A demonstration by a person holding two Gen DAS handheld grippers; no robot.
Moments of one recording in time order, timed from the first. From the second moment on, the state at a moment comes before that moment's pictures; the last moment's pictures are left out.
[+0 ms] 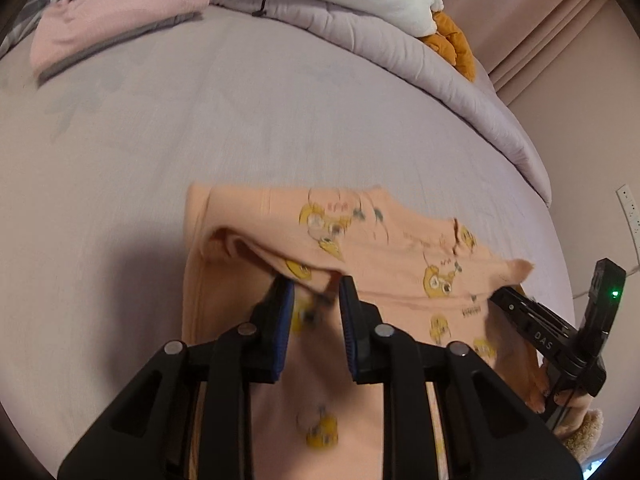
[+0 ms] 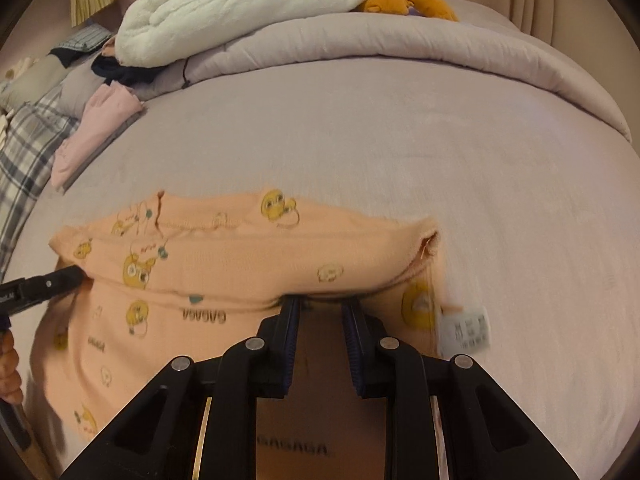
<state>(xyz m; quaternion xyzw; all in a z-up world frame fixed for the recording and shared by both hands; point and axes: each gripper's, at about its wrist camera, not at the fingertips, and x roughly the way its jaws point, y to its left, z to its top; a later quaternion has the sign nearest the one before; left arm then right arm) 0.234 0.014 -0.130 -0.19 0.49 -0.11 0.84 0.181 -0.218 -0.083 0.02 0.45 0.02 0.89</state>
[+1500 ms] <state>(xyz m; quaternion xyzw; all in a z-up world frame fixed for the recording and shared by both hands) 0.140 0.059 -0.142 -0.25 0.51 -0.08 0.82 0.064 -0.275 -0.086 0.15 0.46 -0.02 0.88</state>
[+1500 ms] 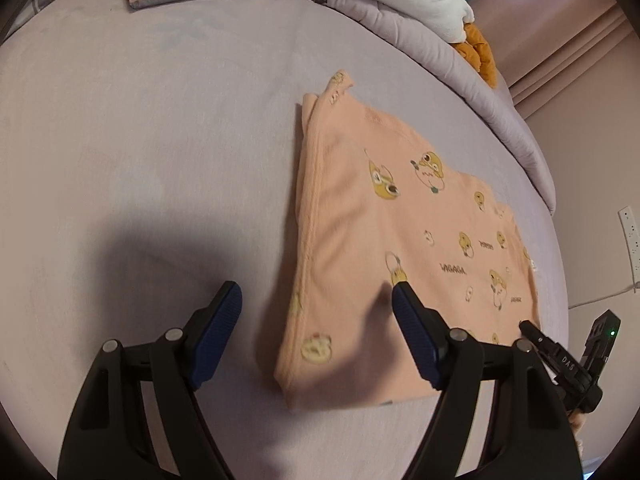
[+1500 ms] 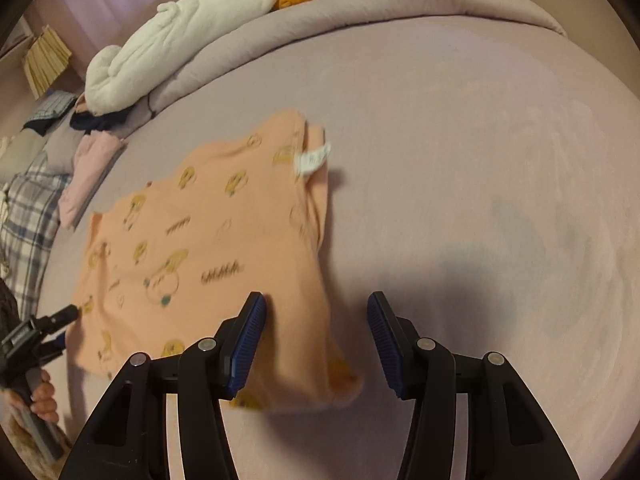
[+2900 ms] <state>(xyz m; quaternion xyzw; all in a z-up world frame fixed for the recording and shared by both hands) 0.076 0.033 -0.118 -0.22 0.49 -0.14 0.83 0.023 -0.254 -0.073 0.18 0.42 0.03 0.89</state>
